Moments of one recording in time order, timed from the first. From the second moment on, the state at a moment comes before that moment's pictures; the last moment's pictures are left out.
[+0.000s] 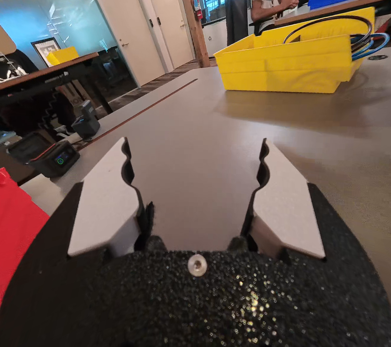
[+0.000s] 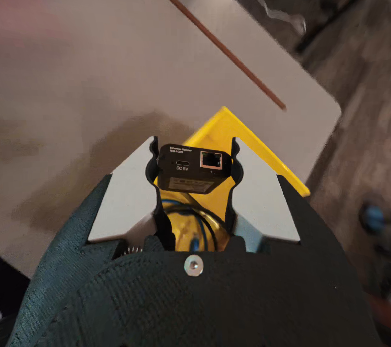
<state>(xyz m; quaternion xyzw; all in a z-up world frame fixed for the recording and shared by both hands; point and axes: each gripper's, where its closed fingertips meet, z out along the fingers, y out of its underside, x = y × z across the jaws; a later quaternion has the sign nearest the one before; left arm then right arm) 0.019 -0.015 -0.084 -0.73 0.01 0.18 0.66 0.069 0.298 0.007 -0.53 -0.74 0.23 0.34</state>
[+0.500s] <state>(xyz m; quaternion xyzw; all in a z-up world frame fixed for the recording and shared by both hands) 0.022 -0.010 -0.104 -0.75 0.02 0.17 0.63 0.057 0.400 -0.149 -0.73 -0.66 -0.01 0.17</state>
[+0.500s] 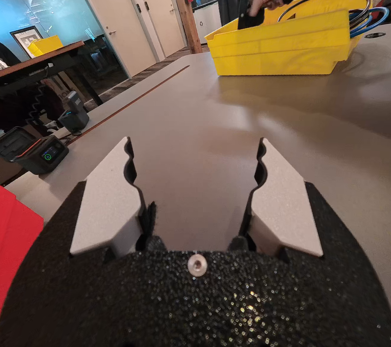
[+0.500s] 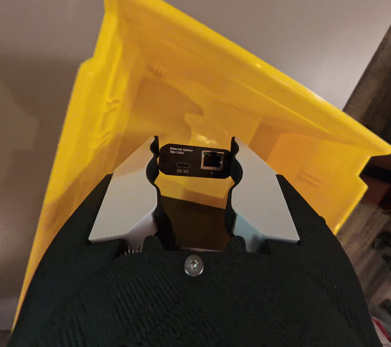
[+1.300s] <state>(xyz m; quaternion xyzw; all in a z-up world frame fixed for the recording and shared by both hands) 0.004 -0.020 -0.076 -0.74 -0.03 0.21 0.64 0.146 0.261 0.097 -0.49 -0.57 0.35 0.56</state>
